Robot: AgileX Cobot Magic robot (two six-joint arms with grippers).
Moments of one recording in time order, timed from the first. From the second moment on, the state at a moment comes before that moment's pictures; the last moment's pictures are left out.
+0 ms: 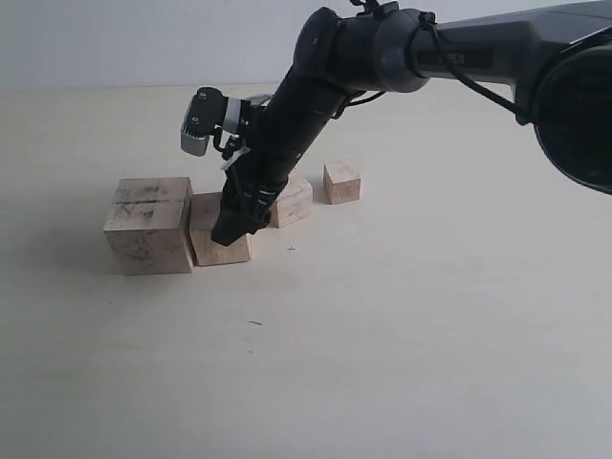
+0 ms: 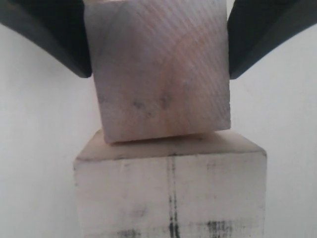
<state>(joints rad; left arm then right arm) 0.08 0.01 0.00 0.01 0.37 -0.11 0.72 2.36 -1.83 0.64 0.96 -1.25</state>
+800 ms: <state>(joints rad) 0.08 0.01 0.00 0.01 0.37 -0.11 0.72 2.36 -1.83 0.66 0.96 -1.22</state>
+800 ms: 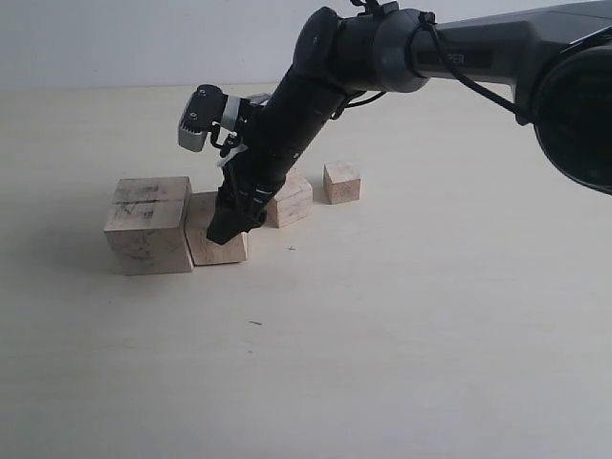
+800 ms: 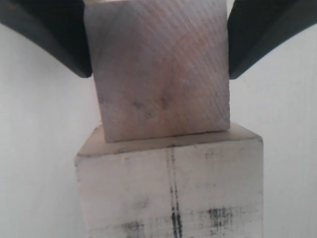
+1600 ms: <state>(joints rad) 0.08 0.01 0.00 0.01 0.37 -0.11 0.72 2.36 -1.83 0.66 0.97 -1.22</state>
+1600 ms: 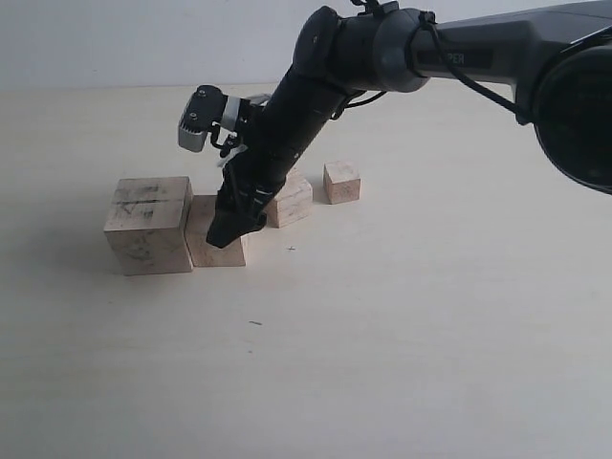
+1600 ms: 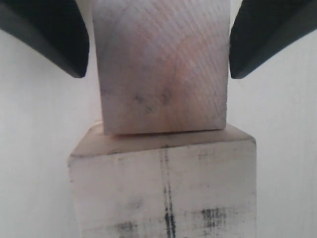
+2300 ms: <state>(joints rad) 0.08 0.01 0.00 0.01 0.37 -0.11 0.72 2.24 -1.84 0.40 1.11 -0.95</state>
